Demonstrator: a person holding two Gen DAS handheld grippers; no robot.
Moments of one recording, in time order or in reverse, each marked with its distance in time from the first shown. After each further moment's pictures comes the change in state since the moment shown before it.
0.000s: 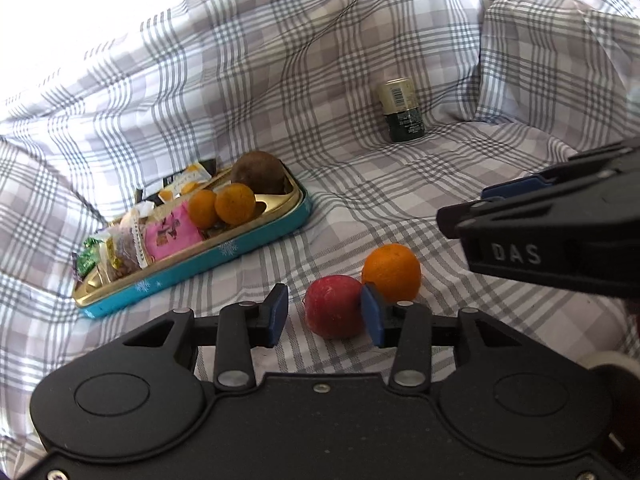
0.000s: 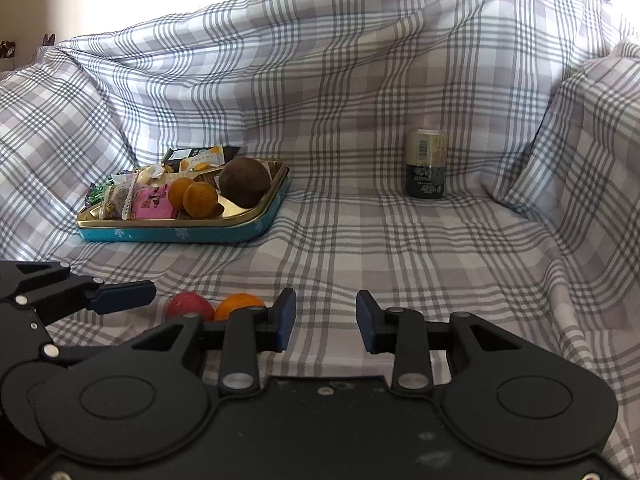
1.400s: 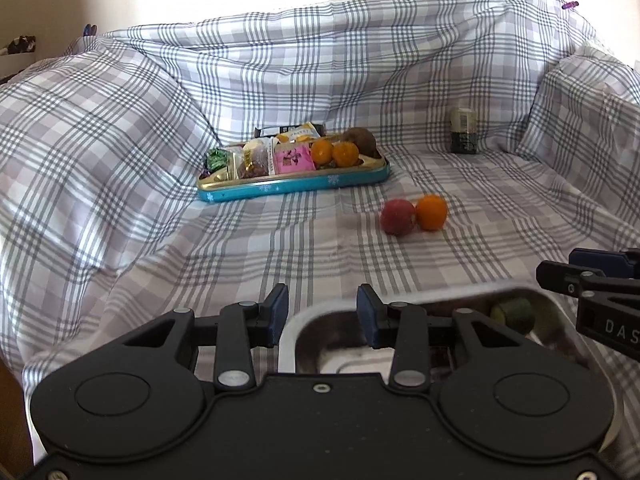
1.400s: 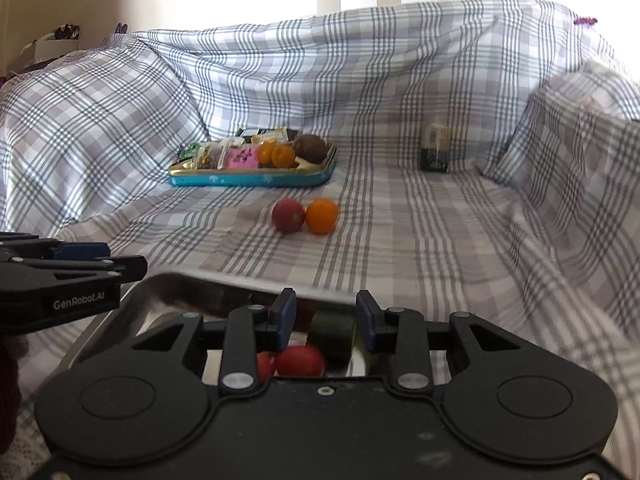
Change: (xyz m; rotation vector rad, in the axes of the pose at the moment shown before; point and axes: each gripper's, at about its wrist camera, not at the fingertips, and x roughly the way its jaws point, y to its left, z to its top) left arm -0.137 0.032 -0.056 -0.310 0.024 0.126; right arm -0.152 0.025 -0.077 -0.077 -0.021 0.049
